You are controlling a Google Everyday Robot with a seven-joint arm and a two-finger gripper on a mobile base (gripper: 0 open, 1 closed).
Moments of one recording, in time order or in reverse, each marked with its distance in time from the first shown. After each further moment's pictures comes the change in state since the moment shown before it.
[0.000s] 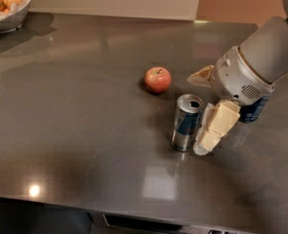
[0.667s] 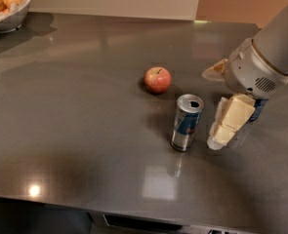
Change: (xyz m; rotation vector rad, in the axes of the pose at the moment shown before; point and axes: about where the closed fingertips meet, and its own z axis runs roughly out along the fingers) arm 0.022 -0.009 -0.022 0.040 0.086 0.039
